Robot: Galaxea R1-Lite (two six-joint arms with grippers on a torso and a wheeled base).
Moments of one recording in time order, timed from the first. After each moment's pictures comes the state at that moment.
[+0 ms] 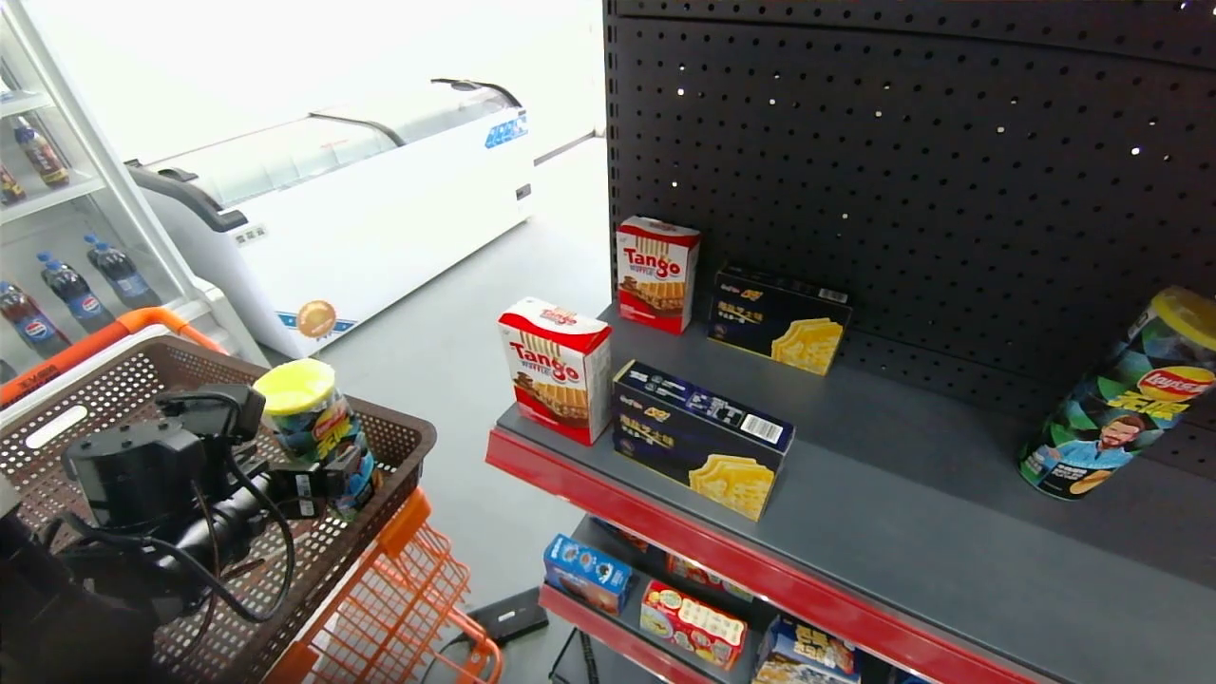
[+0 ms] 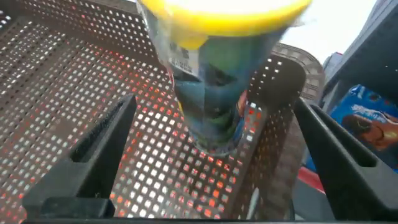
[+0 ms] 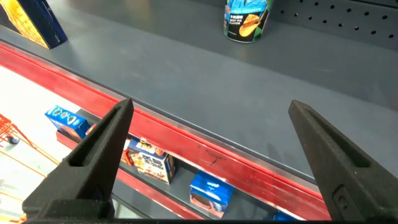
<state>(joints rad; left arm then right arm) 0.09 1.94 -0.36 -1.33 0.06 0.06 0.02 0.01 0.00 0.00 -0.02 0.00</state>
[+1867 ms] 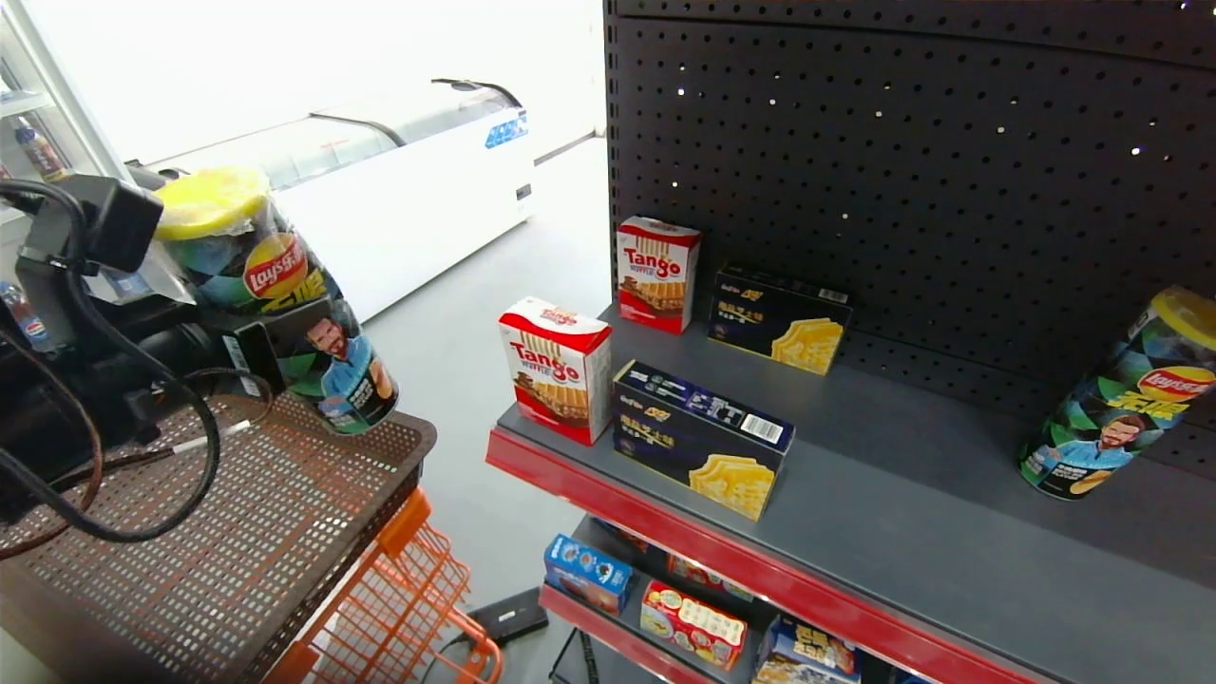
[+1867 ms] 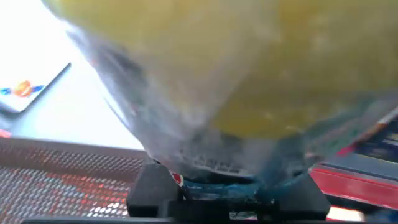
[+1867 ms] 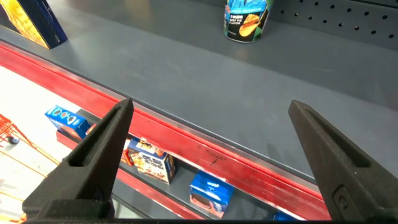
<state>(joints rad) -0.04 1.42 -0.67 -0.75 -0.24 0.04 0.02 0.01 0.00 0.00 -0.02 0.00</state>
